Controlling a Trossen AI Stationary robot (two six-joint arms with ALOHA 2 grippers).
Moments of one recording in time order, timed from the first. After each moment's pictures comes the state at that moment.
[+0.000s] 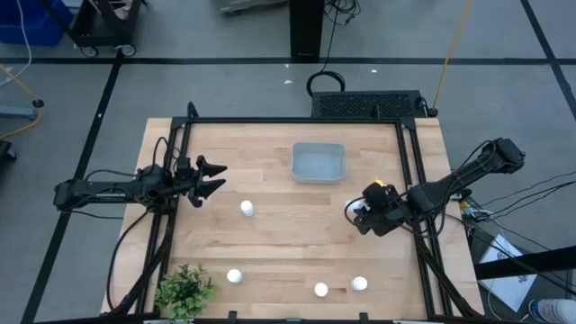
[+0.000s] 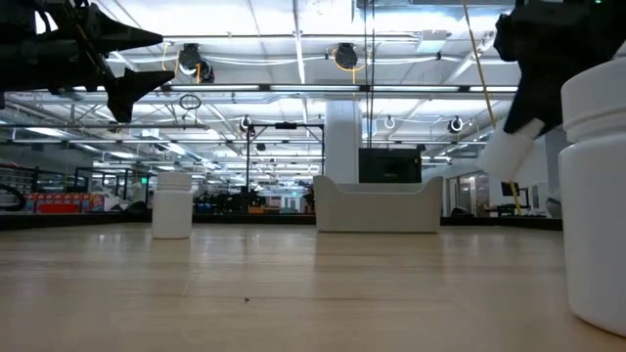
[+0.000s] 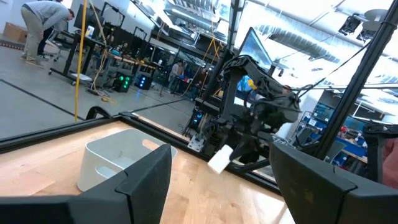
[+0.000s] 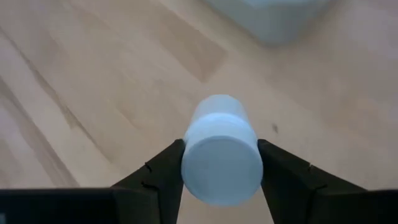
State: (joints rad) left arm 0.08 0.24 0.02 0.42 -0.06 -0.41; right arm 0.47 1.10 0.74 -0.81 0.50 1.23
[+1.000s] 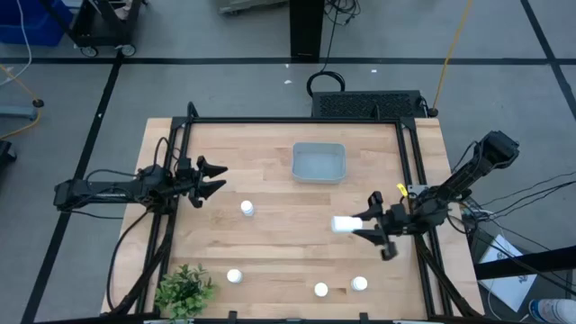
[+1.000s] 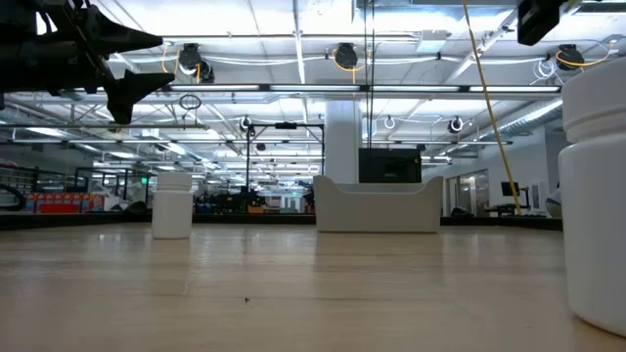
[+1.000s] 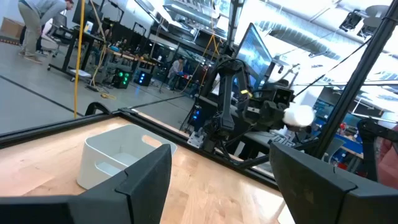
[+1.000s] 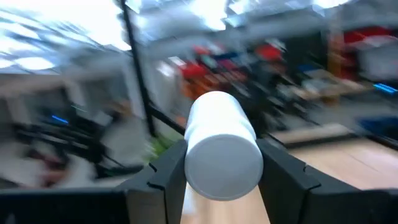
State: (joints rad) left arm 0.08 0.24 0.02 0.41 -0.05 -0.41; right arm 0.72 1.05 0.22 1.13 0.61 0.04
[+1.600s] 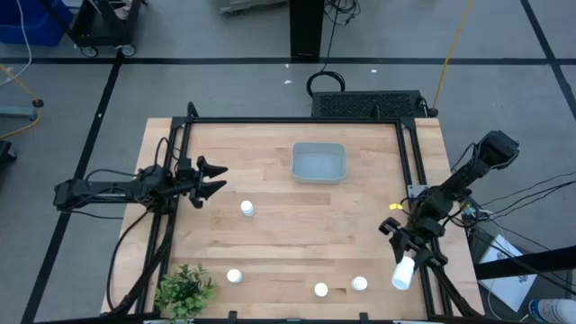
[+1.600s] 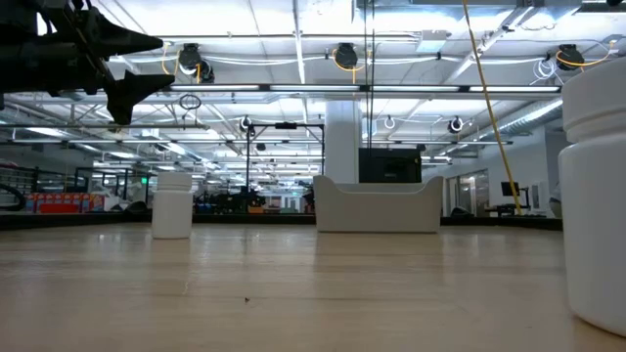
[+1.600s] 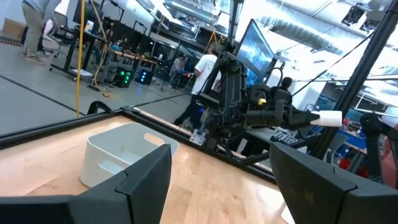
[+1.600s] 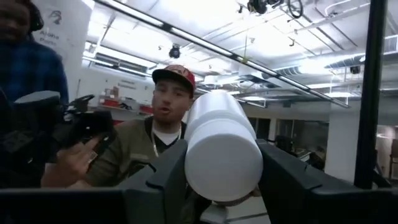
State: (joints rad) left arm 0.08 0.24 0.02 0.39 -0.05 -0.40; right arm 0.72 1.05 0.04 1.48 -0.27 -0.01
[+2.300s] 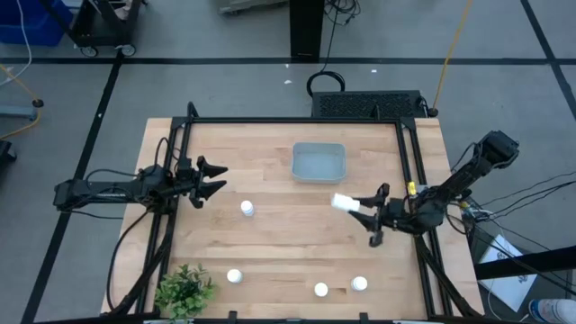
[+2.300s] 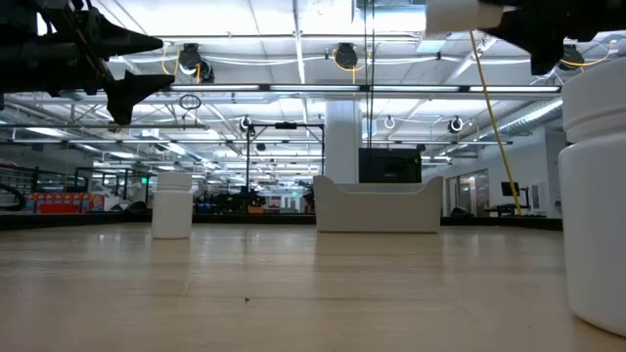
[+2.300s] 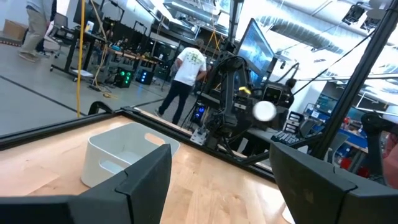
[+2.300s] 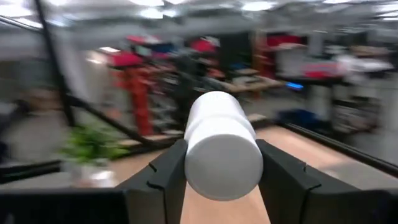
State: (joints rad) left arm 0.08 0.24 0.02 0.39 -0.05 -0.39; right arm 0.72 1.05 0.23 0.98 1.03 0.01
